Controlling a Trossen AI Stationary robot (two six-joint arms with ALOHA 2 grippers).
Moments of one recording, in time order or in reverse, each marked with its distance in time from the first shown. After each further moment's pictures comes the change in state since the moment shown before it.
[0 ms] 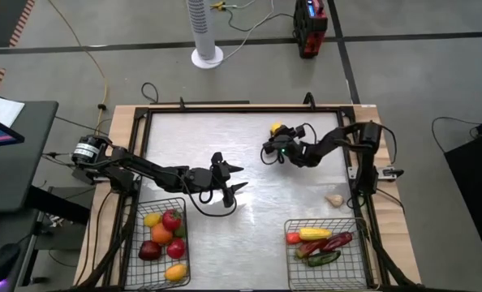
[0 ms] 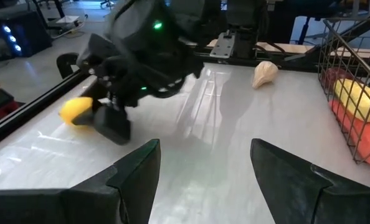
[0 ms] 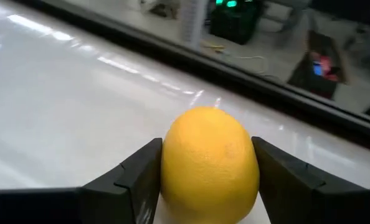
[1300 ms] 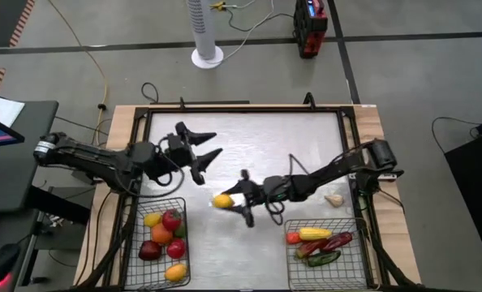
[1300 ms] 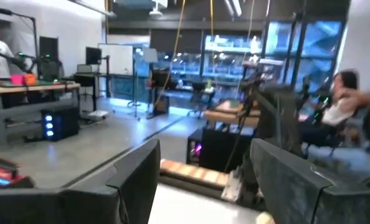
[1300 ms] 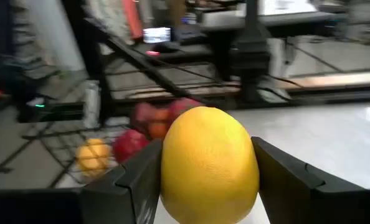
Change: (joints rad) left arm -0.022 -0.527 0.081 -0.107 -0.125 0.128; right arm 0.550 -0.070 0.399 0.003 -0.677 -0.128
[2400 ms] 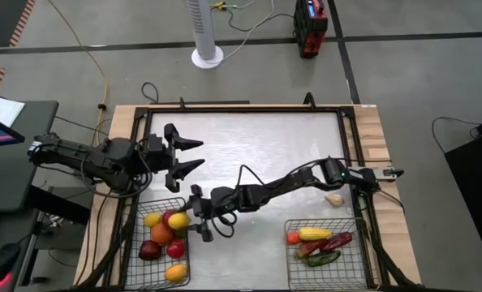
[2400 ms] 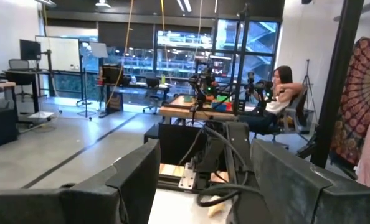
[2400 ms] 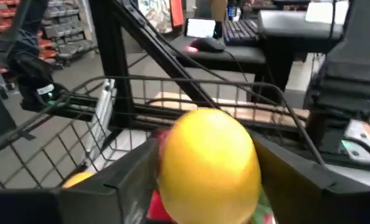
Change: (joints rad) left arm -0.047 -0.193 0.003 -0.218 0.172 -0.041; right arm -0.017 0.498 0.783 -0.304 -0.179 -0.130
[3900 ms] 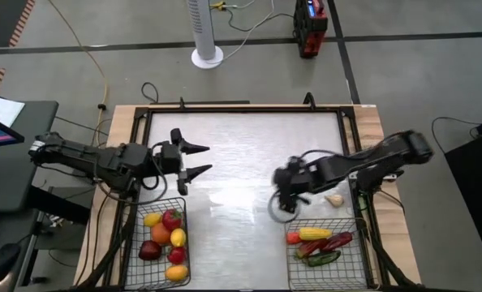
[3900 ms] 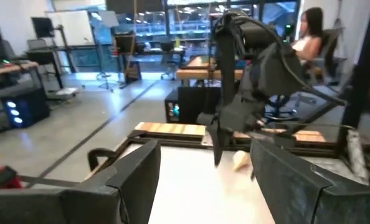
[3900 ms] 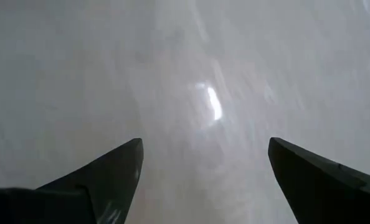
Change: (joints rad) left arm 0.004 0.063 0.000 -0.128 -0.055 0.042; right arm 0.049 -0.917 -0.624 -1.313 0.383 0.520
